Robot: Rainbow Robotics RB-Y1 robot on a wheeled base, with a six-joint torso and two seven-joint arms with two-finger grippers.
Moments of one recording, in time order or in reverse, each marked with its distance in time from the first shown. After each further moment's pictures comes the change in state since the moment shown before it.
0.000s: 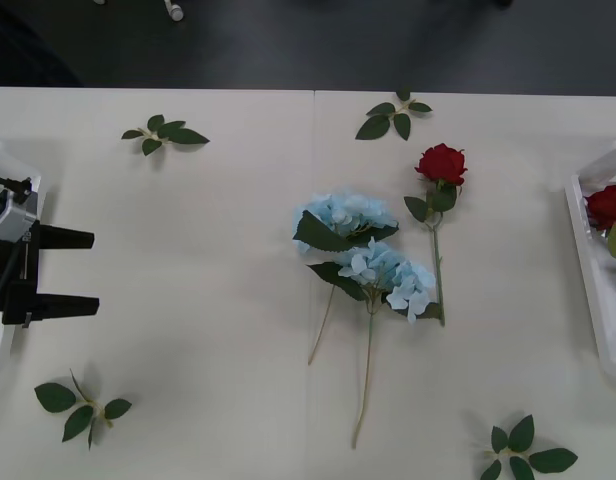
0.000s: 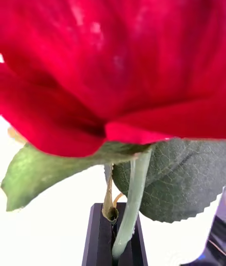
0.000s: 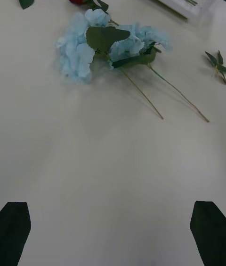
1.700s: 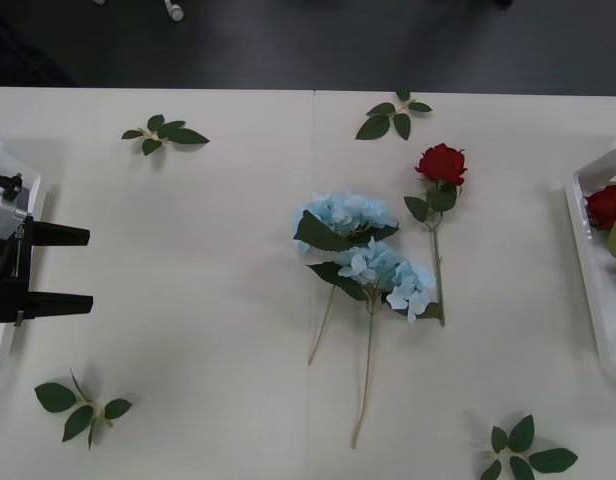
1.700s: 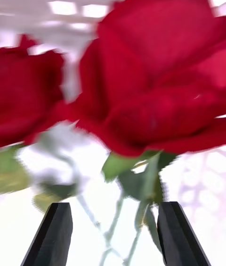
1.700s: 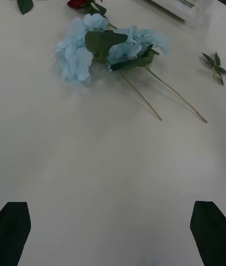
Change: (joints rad) right arm -0.002 0.170 0.223 0.194 -0.092 -0.283 0.044; left arm 0.000 0.016 0.000 0.000 0.026 0.000 0.000
